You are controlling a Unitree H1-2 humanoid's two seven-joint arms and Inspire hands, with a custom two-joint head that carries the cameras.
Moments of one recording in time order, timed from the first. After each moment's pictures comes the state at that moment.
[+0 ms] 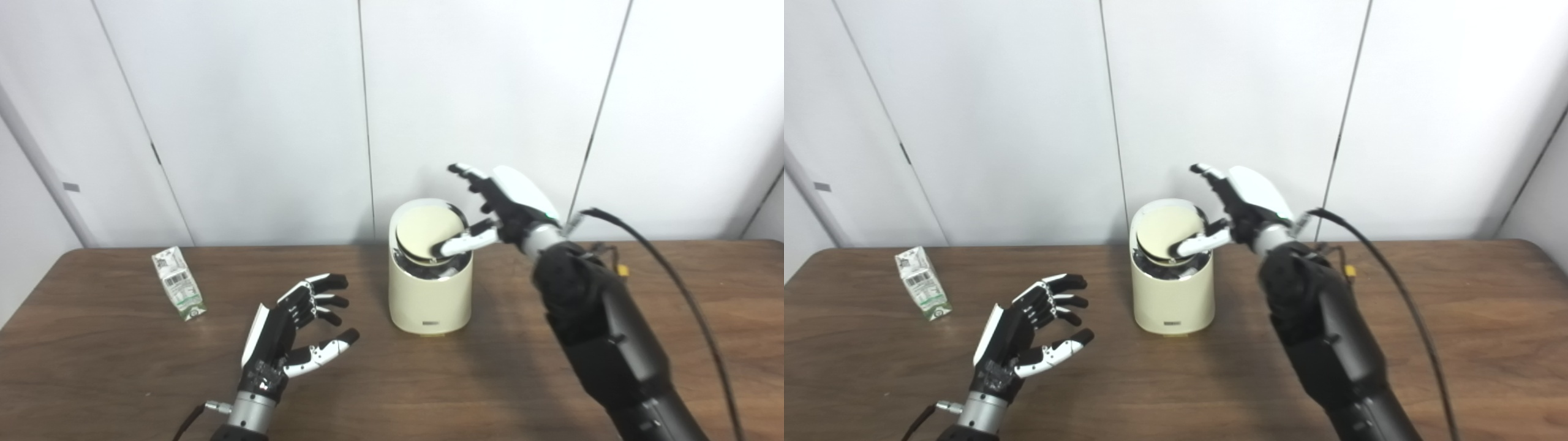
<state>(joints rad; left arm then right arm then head) -0.21 0.10 0.01 0.19 0.00 -0.40 -0.12 -0.71 -0.18 0.21 -0.02 -0.74 0.47 0.33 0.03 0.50</state>
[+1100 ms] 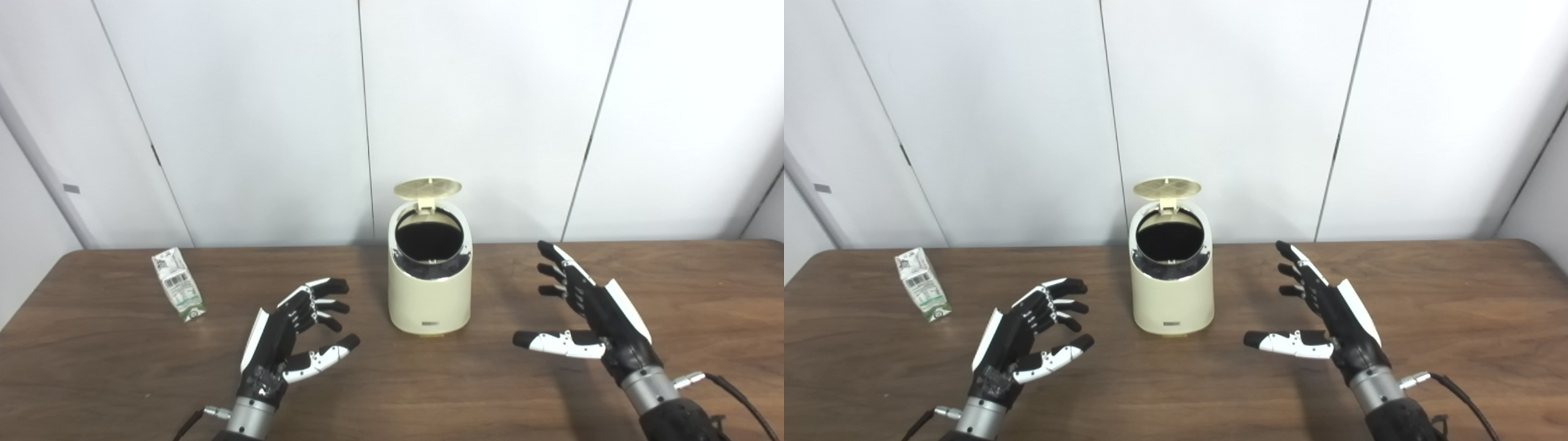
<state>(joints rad) -0.18 0.11 0.01 0.16 0.00 -0.40 -0.12 -0.21 -0.21 -0.01 -0.14 -0.17 0.06 0.17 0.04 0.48</state>
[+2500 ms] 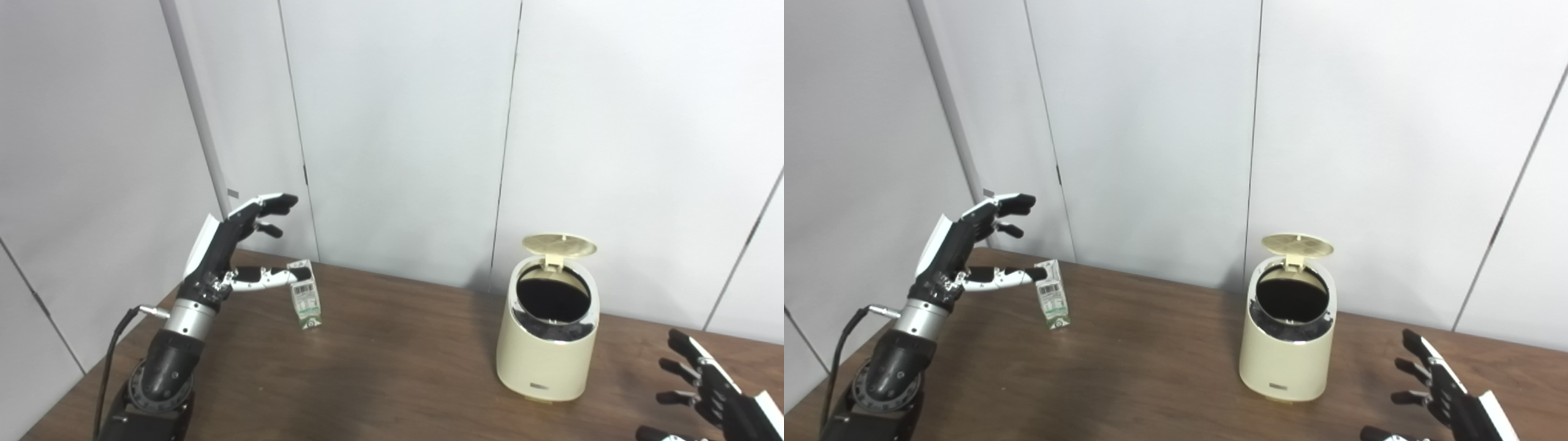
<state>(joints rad) -0.30 0.52 0.31 0.09 0.09 -0.29 -0.04 -0.20 -0.25 0.00 -0.11 -0.11 0.03 0.19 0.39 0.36</state>
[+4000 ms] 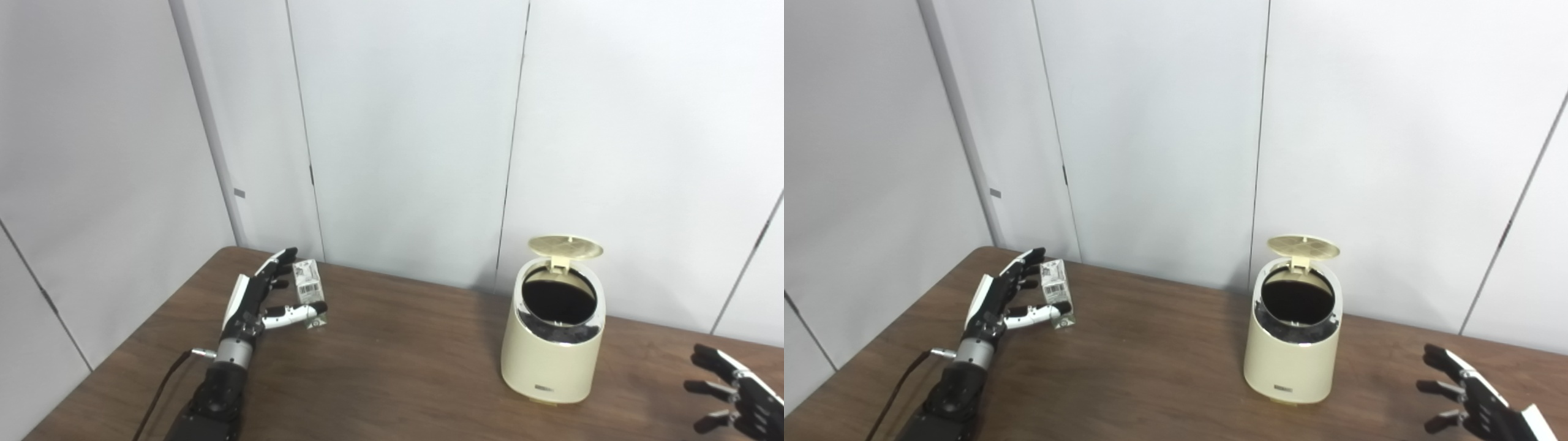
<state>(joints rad) -0.44 0.45 0.22 0.71 0.10 -0.43 0.14 -0.15 -0.32 -0.03 -0.21 -0.09 0.04 0.20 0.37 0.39</state>
